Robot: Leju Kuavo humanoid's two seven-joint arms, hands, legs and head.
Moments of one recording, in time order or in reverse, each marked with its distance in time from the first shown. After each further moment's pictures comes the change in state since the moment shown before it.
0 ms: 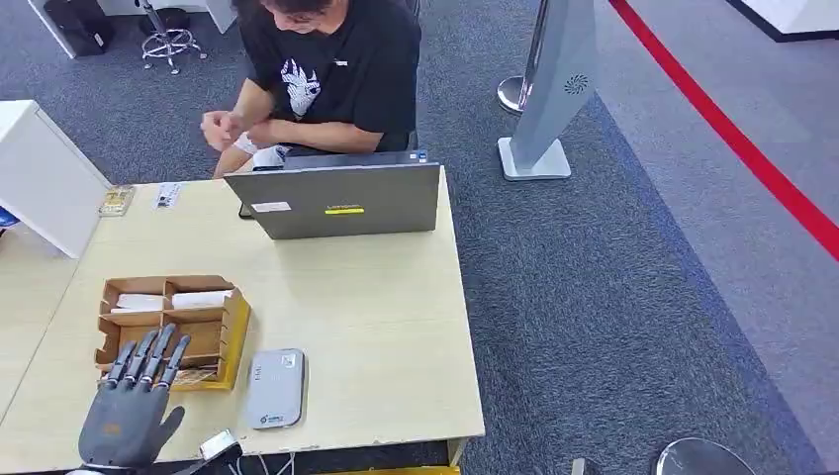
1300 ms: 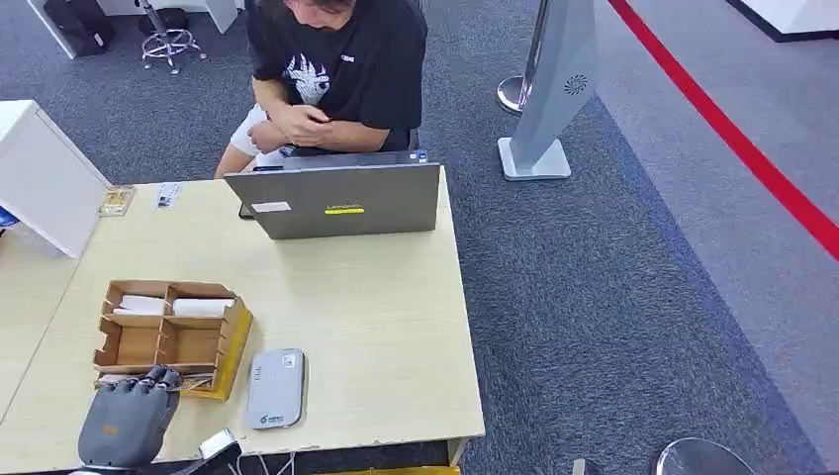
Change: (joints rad) left arm -0.005 -0.002 0.005 0.026 0.013 0.026 -0.003; right arm 0.000 0.000 -0.015 0.000 0.010 -0.003 -0.003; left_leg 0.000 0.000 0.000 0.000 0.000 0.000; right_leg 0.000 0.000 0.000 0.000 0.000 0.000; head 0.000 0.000
